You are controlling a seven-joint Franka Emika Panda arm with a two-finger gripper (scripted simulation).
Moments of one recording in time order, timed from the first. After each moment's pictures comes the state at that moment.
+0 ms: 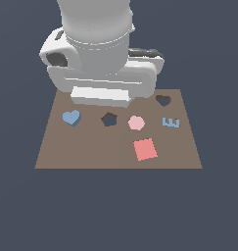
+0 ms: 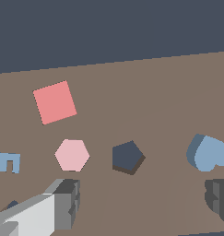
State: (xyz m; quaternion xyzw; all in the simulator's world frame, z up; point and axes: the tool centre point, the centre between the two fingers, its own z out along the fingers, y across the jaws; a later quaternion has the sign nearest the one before) arm 0.007 -0.028 0.152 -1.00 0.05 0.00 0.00
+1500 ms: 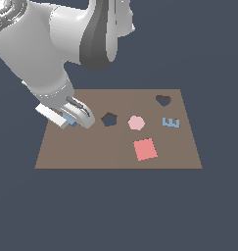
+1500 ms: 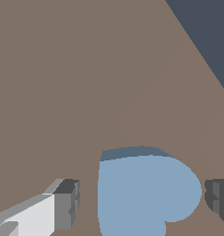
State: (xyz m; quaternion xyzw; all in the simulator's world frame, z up) arm -0.018 -0.159 0.033 -0.96 0.29 0.00 0.00
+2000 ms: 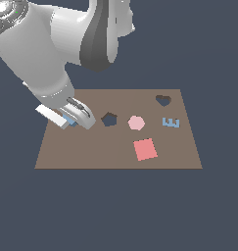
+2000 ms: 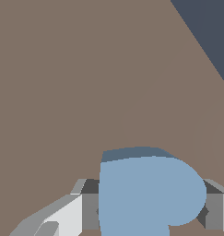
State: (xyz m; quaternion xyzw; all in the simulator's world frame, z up) arm -0.018 -0.158 0.031 -0.96 0.29 0.00 0.00
